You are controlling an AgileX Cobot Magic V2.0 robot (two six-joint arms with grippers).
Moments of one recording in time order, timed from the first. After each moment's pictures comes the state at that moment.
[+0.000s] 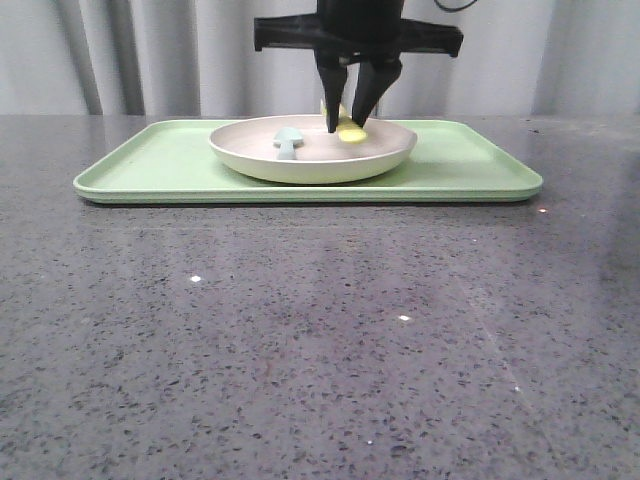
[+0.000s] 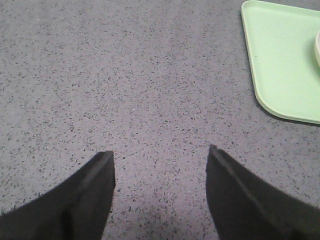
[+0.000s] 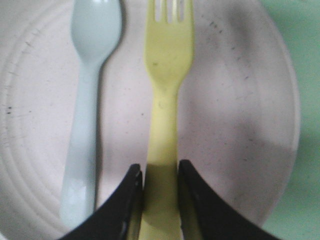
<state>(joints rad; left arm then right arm) -0.15 0.56 -0.59 0.27 0.69 -0.53 0.56 2.11 -2.09 -0.08 1.17 0.47</state>
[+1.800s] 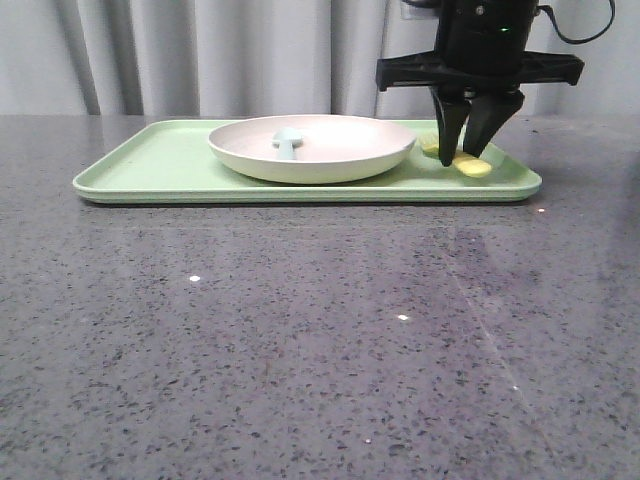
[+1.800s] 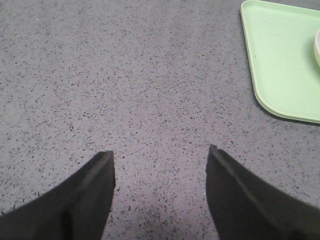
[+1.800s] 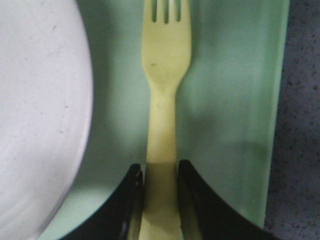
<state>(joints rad) -0.15 0.56 -0.59 0.27 0.69 -0.53 0.37 1.99 -1.76 -0.06 1.06 0.33</state>
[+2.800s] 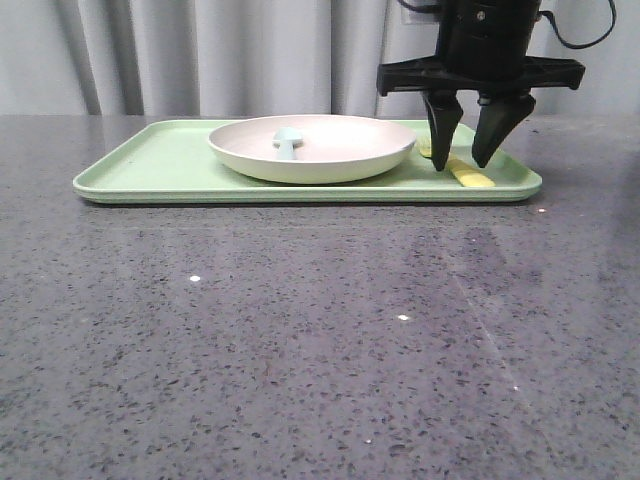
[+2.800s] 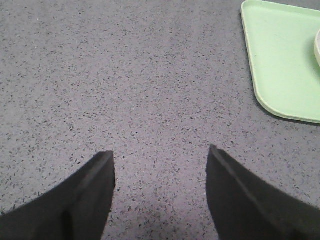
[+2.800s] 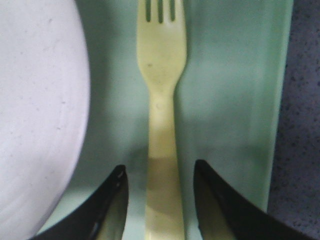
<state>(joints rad) -0.15 0.56 -0.59 0.27 0.69 -0.53 0.37 1.97 -1.74 -0.06 1.05 0.33</state>
